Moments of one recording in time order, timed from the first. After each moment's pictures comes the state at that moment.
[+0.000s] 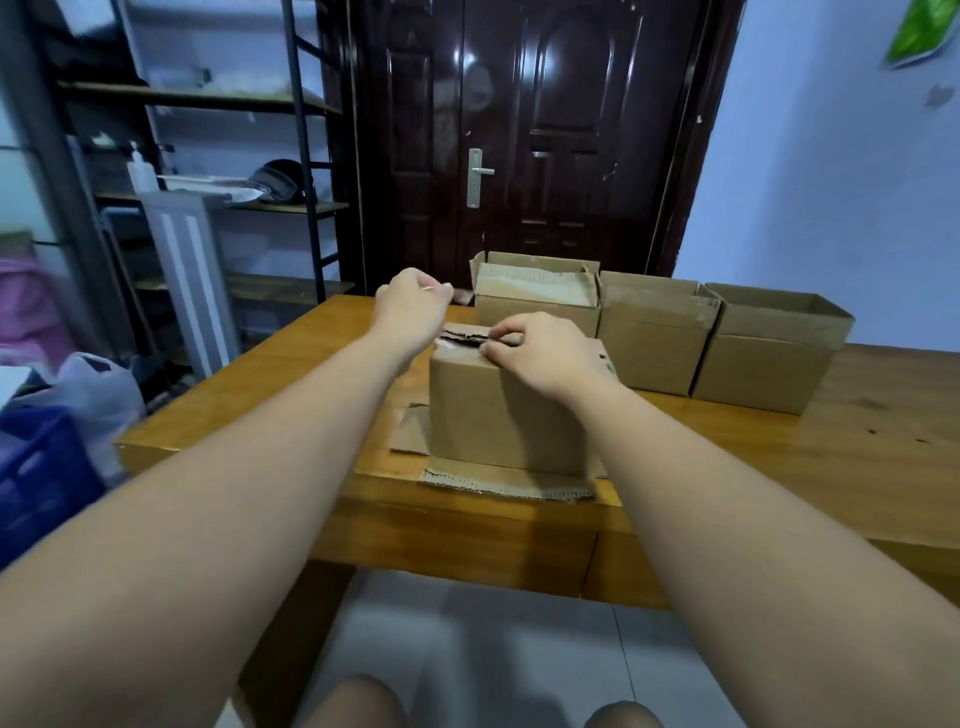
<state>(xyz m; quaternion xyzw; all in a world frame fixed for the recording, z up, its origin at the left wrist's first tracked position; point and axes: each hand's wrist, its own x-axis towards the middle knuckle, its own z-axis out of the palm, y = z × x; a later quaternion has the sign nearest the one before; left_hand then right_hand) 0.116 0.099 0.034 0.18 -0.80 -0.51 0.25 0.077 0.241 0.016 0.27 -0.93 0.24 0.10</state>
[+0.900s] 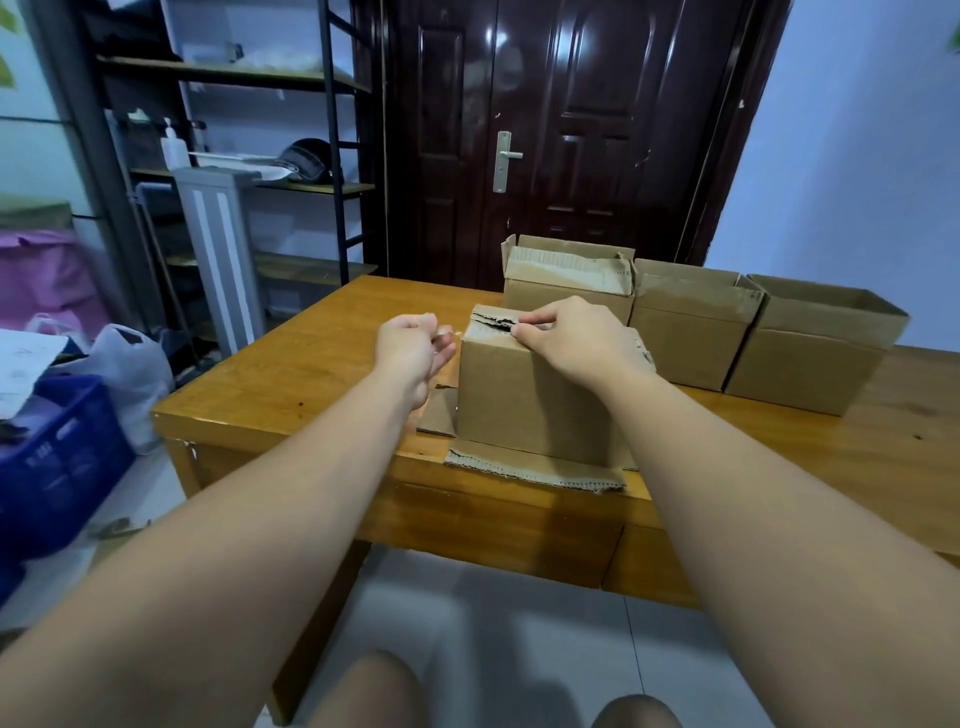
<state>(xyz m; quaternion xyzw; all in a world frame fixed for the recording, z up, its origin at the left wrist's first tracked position) 0.119 0.079 -0.023 0.23 -0.54 -0.77 0.25 0.078 0.236 0.014 0.24 -0.93 0.25 0.09</state>
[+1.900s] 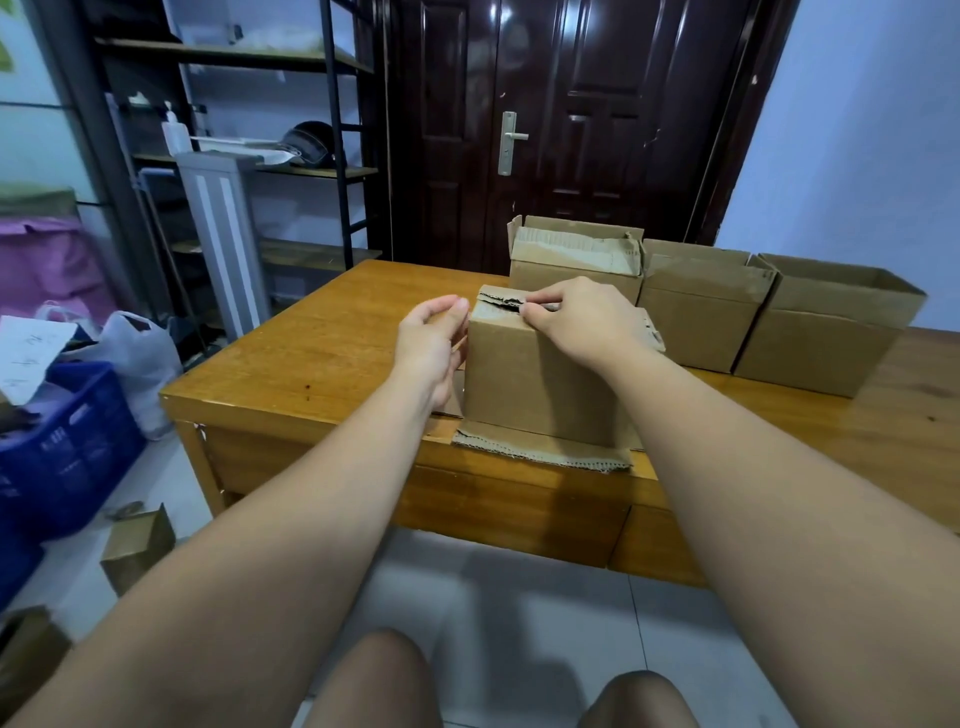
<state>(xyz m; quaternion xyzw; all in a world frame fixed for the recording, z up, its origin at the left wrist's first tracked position) 0.128 0.093 -0.034 0.17 -0.51 -0.81 0.24 0.076 0.236 0.011 0.25 -0.93 0.23 0.12</state>
